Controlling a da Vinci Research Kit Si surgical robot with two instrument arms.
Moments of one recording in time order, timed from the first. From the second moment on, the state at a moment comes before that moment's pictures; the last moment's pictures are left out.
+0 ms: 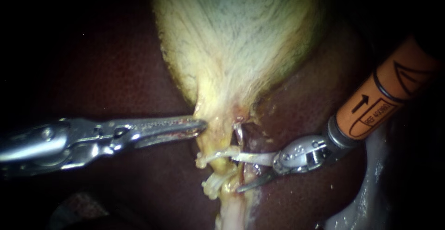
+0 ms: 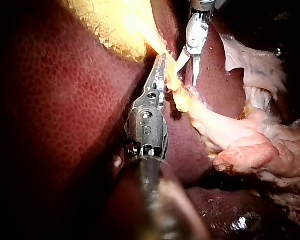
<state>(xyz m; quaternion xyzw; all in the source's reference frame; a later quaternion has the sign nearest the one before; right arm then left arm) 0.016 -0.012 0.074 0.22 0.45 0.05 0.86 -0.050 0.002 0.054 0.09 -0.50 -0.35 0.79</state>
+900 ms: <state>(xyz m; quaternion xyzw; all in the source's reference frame) 0.025 -0.014 0.074 0.32 0.50 0.11 0.80 -0.050 0.002 0.056 0.09 -0.50 -0.35 0.79</state>
